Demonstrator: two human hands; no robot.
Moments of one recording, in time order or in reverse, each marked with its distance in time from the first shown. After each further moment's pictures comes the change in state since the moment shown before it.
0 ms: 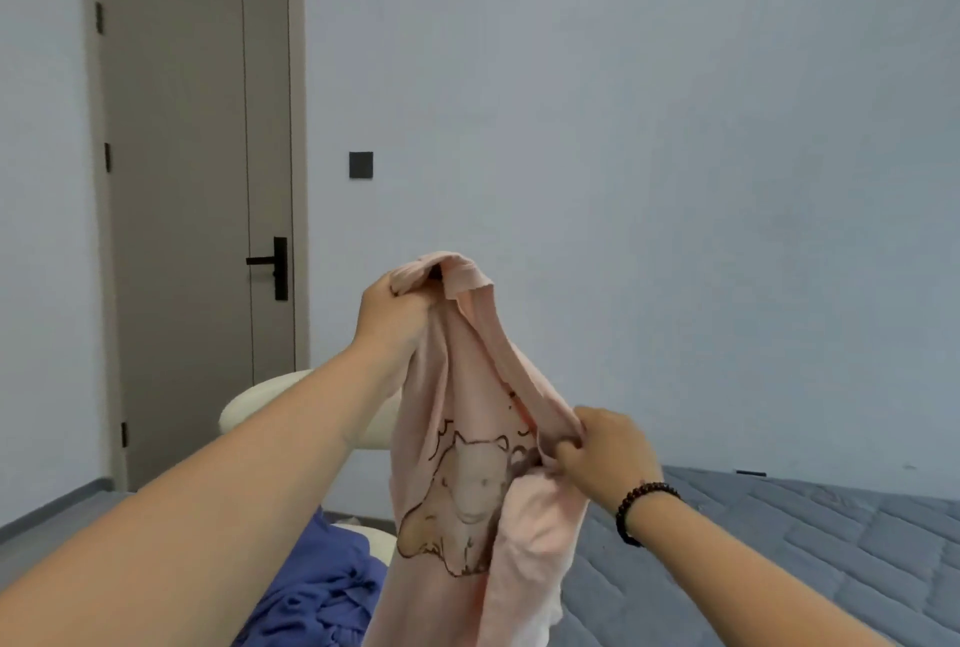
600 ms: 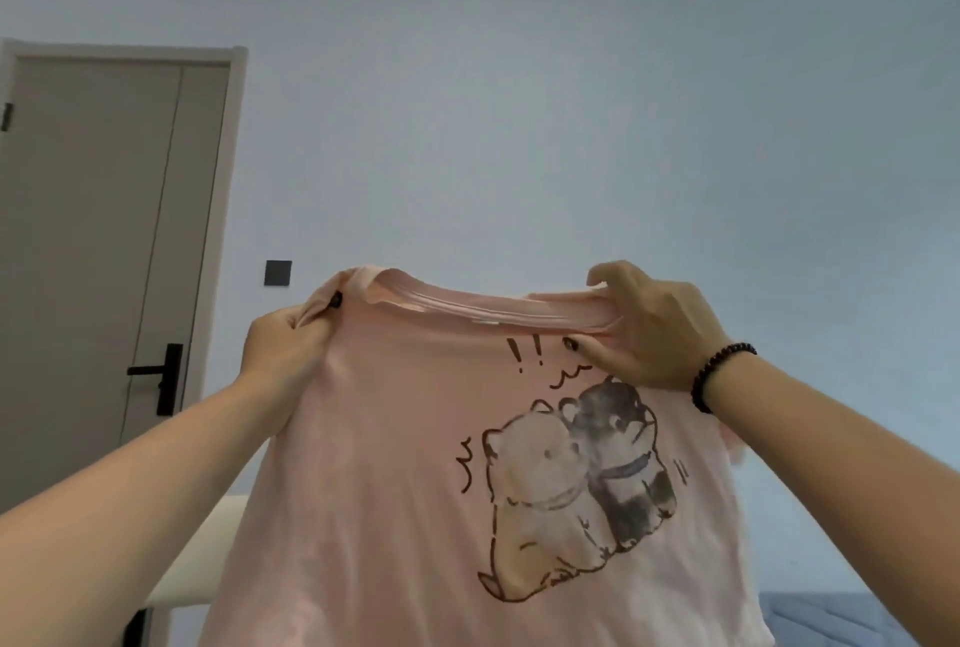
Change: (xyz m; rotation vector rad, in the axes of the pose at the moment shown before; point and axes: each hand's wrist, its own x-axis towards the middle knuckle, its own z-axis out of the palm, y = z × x) left_hand 0.019 0.080 0.011 0.182 0.073 0.200; right_hand 0.022 -0.001 -0.277 -0.477 0.697 -0.738
